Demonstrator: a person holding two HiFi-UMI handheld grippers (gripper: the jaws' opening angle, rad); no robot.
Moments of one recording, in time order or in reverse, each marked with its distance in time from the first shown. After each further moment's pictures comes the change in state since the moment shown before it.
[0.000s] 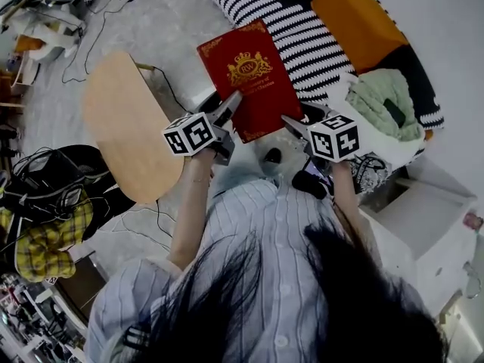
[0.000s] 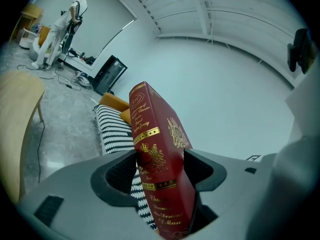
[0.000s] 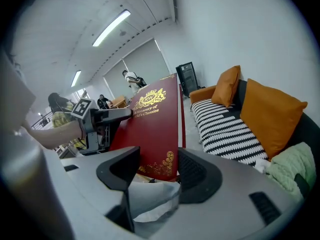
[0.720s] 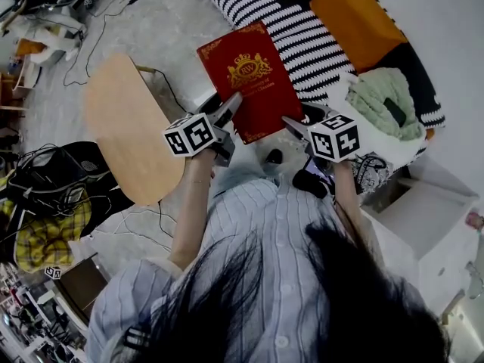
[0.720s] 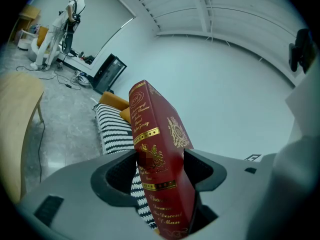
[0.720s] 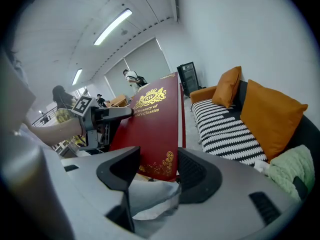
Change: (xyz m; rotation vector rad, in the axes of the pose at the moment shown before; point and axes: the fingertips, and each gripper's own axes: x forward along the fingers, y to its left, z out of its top) left arm 0.003 -0.001 0.009 0.003 0.023 0.004; right arm 0.000 0.000 0.009 -0.015 0.009 0.001
